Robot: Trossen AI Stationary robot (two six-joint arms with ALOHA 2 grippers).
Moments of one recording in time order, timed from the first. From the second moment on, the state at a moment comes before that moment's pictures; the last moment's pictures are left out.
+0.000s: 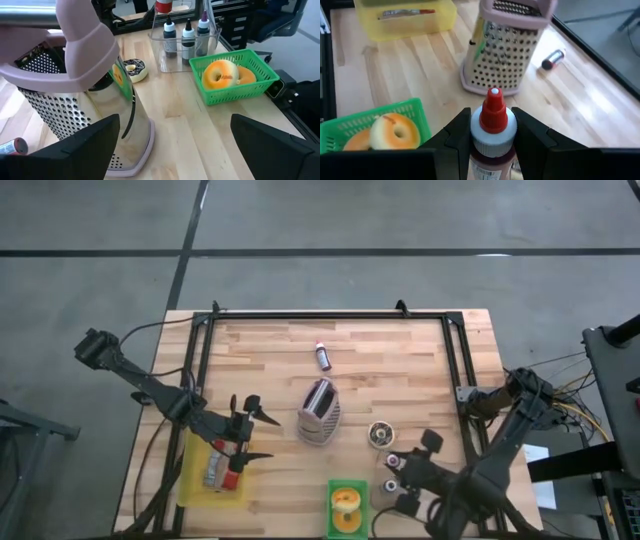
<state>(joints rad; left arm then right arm) -0.55 1.03 0.62 -0.08 -0.35 -0.08 0.92 1.73 1.60 -1.31 0.95 1.28</state>
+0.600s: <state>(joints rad) -0.55 1.03 0.62 -0.08 -0.35 -0.08 1.00 1.73 1.58 -1.41 0.97 1.50</state>
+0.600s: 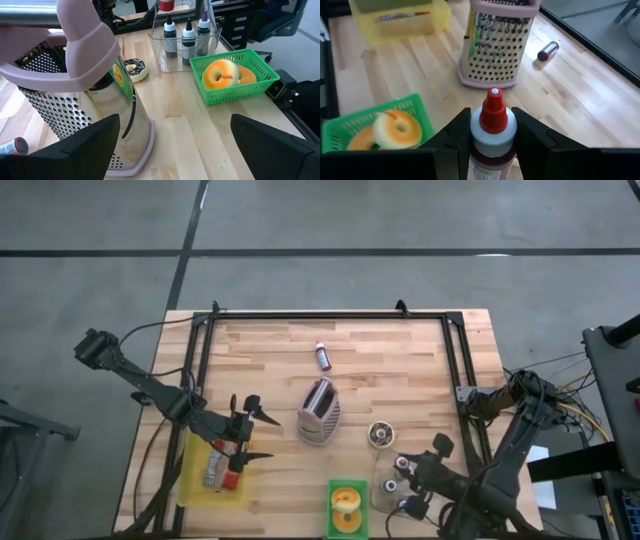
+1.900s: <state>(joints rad) -0.55 1.03 0.62 -0.07 -0.36 -0.09 0.99 1.73 1.12 -0.85 1.01 1.54</state>
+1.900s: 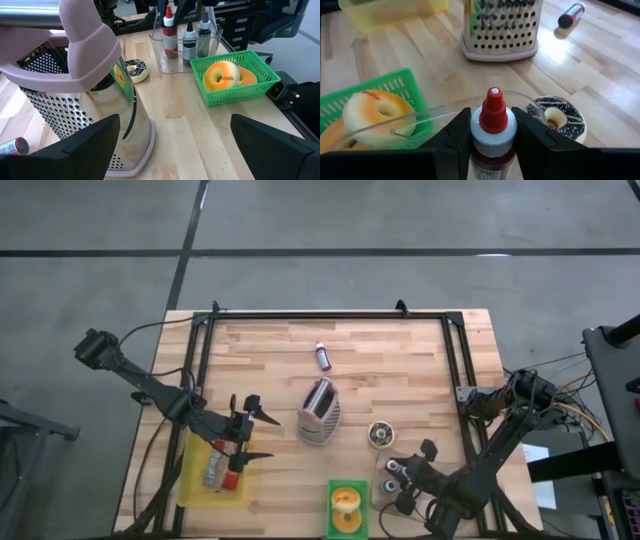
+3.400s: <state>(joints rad) -0.55 1.03 0.62 -0.07 -0.35 -0.09 0.97 1.73 0.99 -0.68 0.93 1.57</state>
